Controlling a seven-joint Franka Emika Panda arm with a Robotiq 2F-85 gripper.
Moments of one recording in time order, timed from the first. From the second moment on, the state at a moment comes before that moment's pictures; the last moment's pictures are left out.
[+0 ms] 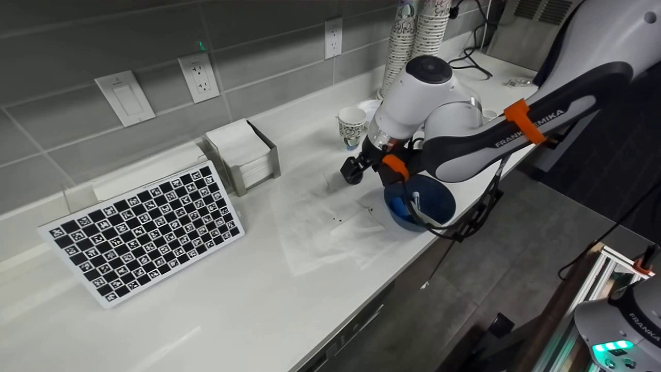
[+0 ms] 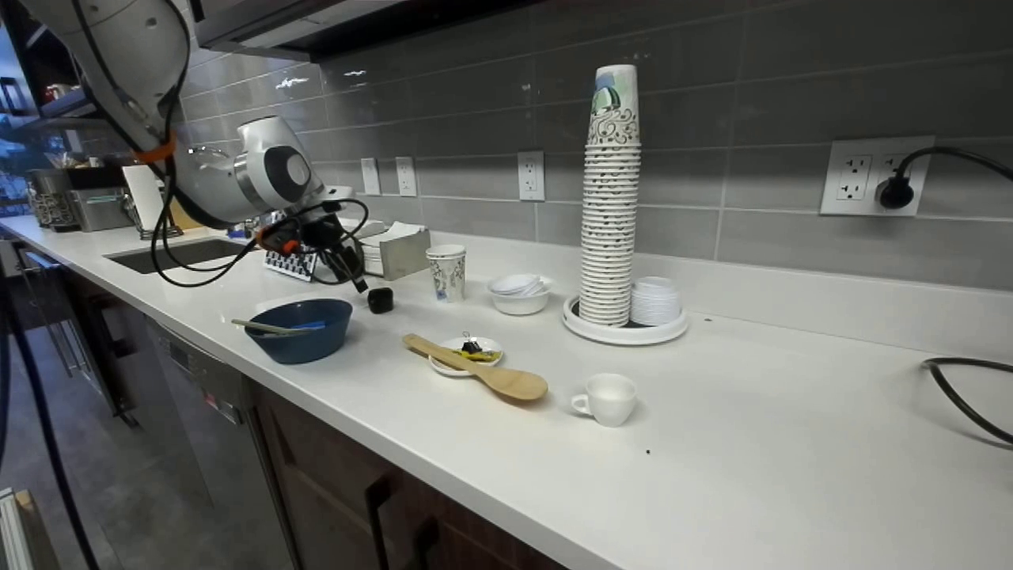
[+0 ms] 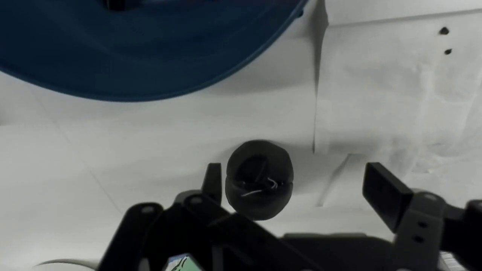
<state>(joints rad) 0.10 0.28 0.21 -2.16 -0.50 2.74 0.88</state>
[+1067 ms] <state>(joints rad) 0.34 0.45 -0.07 -1.97 -0.52 2.71 0.96</state>
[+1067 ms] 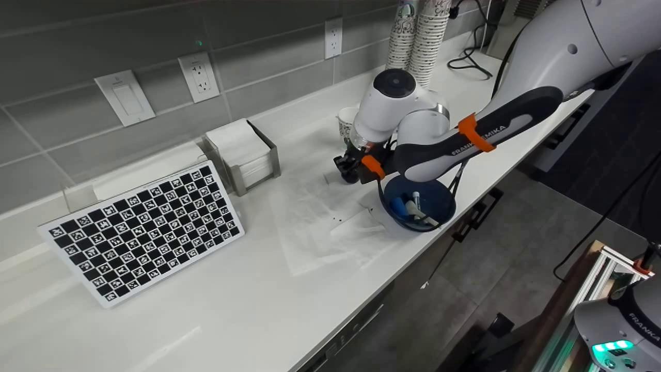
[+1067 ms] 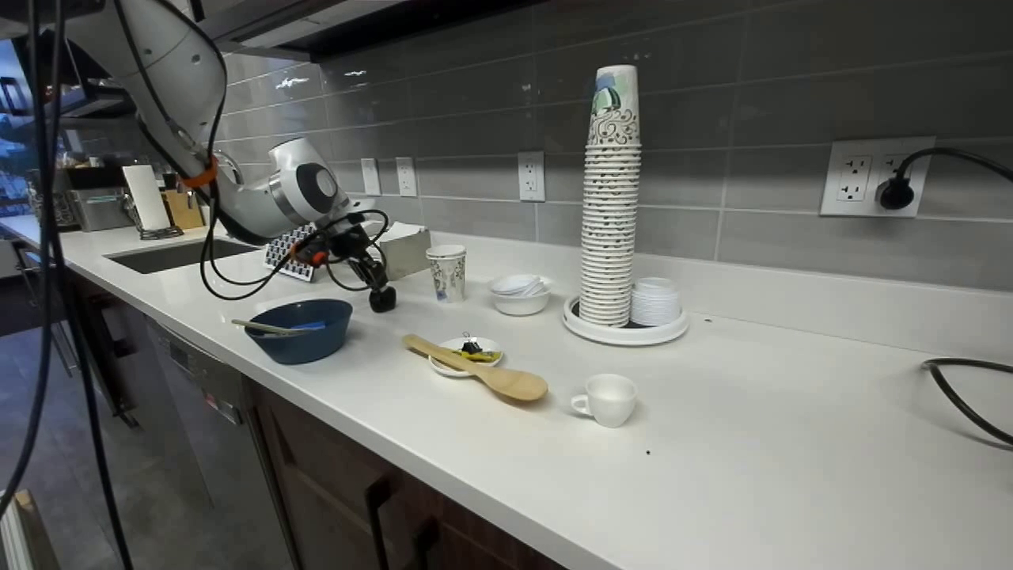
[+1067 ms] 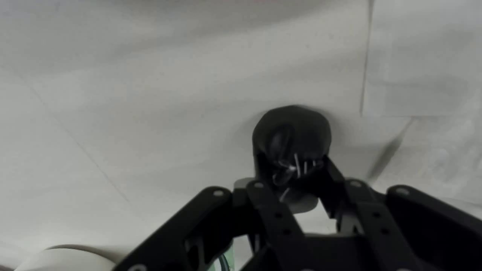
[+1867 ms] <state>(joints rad) 0.18 0.02 -0.07 -2.18 -0.43 2.40 0.89</state>
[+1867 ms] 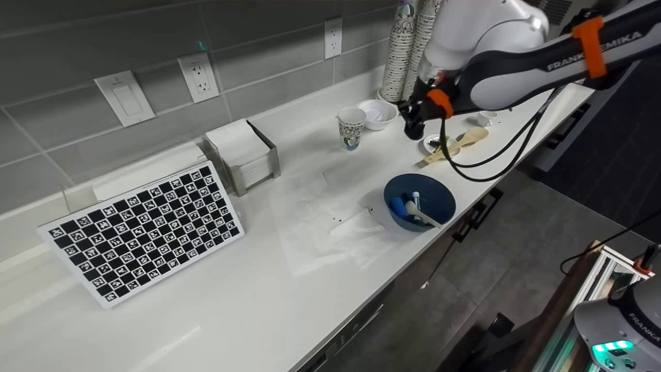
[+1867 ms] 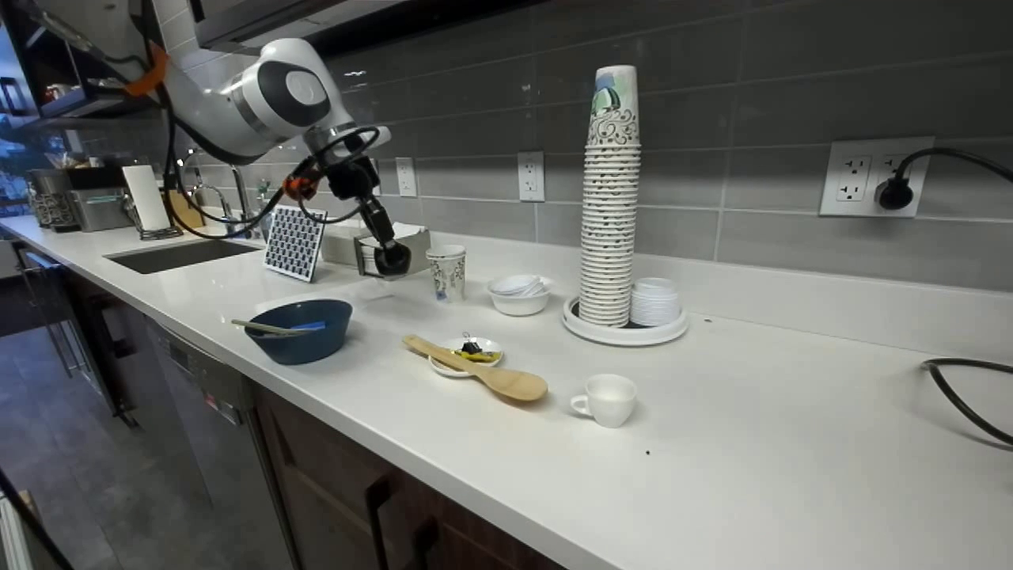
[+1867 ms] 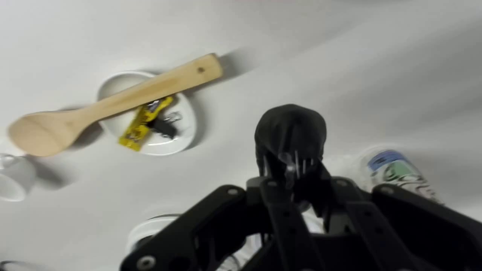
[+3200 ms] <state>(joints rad) -0.12 0.23 -0.21 -1.96 -0.24 2.35 0.77</state>
